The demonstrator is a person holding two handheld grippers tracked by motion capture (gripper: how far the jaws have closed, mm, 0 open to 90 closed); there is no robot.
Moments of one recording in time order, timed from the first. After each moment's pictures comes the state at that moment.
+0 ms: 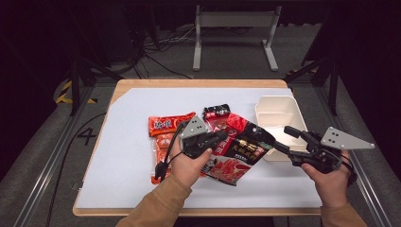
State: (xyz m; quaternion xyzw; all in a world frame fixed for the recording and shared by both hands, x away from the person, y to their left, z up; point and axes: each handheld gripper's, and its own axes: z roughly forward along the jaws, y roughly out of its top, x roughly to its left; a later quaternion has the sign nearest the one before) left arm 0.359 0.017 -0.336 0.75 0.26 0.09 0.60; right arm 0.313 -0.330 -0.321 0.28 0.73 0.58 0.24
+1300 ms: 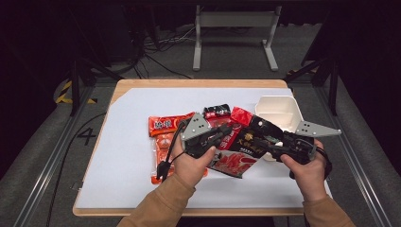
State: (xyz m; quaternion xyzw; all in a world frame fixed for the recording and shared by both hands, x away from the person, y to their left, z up) left arm 0.349 0.009 -0.319 0.74 0.24 0.13 0.62; right arm 0.339 -0.290 -0.331 0.31 0.74 0.58 0.14
